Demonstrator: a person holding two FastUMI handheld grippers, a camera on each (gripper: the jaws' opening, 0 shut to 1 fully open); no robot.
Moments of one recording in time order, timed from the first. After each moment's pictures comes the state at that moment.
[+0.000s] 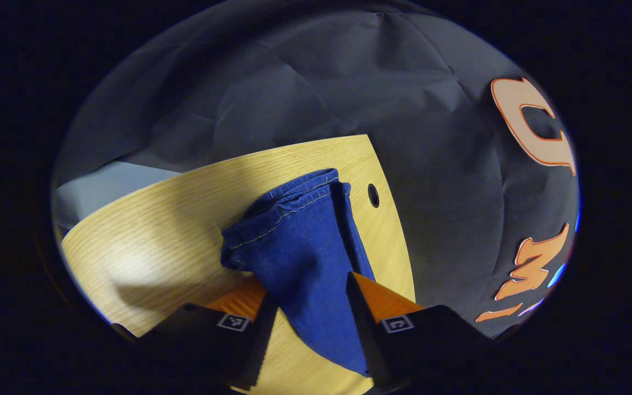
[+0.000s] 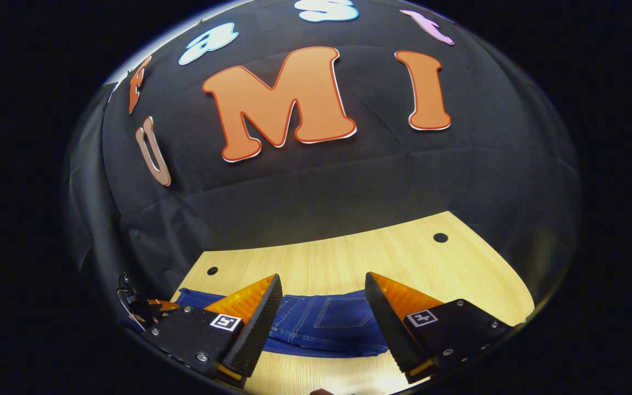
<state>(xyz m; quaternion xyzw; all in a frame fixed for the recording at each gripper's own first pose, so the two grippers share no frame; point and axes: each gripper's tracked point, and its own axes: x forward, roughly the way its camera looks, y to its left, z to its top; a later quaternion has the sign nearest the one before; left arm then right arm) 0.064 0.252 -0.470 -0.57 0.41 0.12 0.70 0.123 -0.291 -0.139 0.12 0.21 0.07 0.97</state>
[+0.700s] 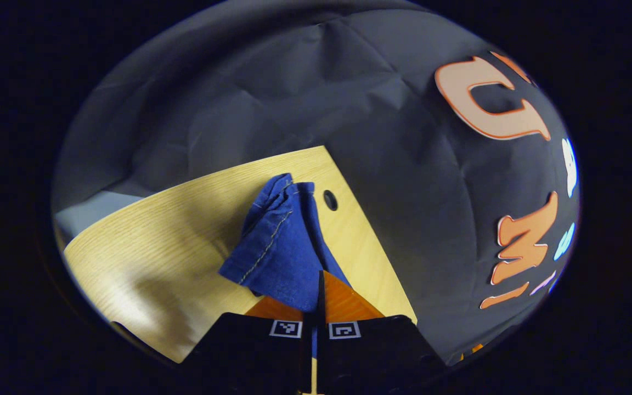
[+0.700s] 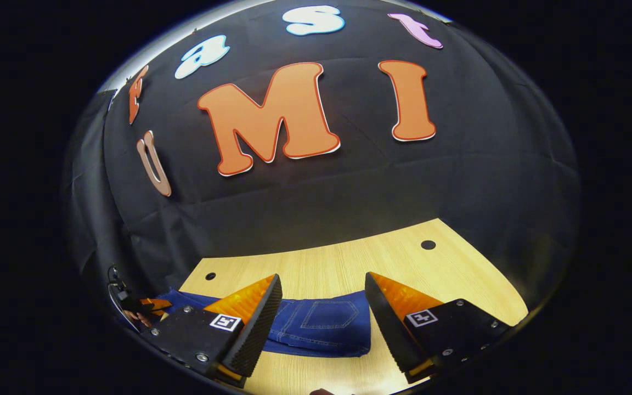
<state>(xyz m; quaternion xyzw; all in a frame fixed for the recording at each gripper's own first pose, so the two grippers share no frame) 0.077 0.231 -0.373 -0.52 0.35 0.09 0.77 0.116 -0.329 -0.121 0.12 0.18 0.08 0.97</state>
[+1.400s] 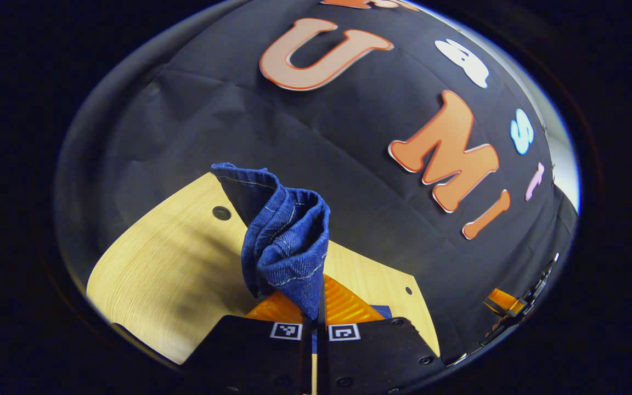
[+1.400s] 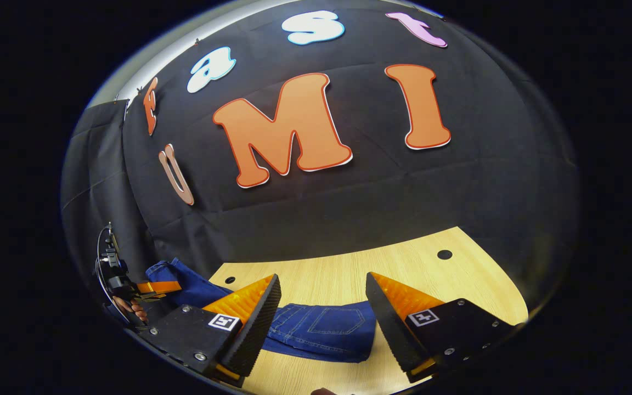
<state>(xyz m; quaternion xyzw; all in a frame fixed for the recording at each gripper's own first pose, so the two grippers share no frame) 0.105 0.087 -0.205 -0.34 0.31 -0.08 0.88 0.116 -0.346 -0.102 0.15 0.16 0.14 0.97</state>
